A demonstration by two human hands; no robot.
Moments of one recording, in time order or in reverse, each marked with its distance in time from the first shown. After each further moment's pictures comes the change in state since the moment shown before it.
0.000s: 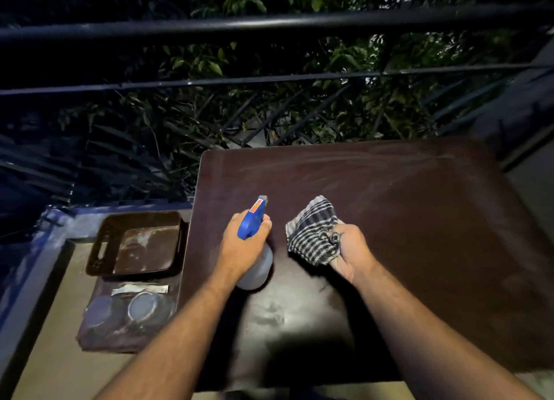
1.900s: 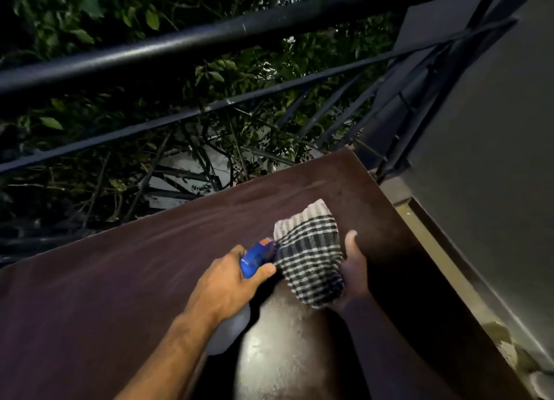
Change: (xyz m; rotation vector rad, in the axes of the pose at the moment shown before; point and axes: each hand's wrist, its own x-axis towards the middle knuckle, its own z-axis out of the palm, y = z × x) left_hand 0.087 0.114 0.316 0.641 -0.542 0.154; right_hand 0.036 -0.274 -0.180 0.277 0.025 -0.096
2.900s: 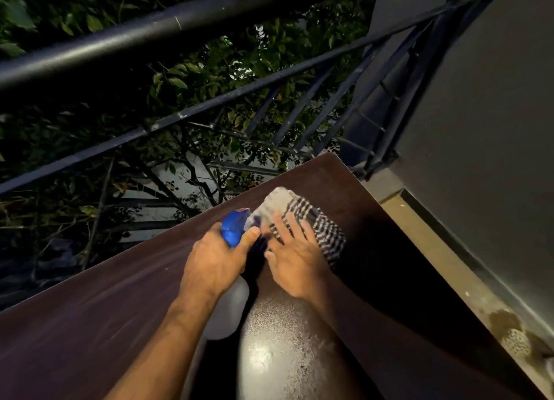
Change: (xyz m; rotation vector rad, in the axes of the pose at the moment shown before) left_hand 0.120 0.041 0.005 -0.046 0.163 -0.106; right_hand 0.120 -0.011 -0.003 -2.462 0.145 -0.669
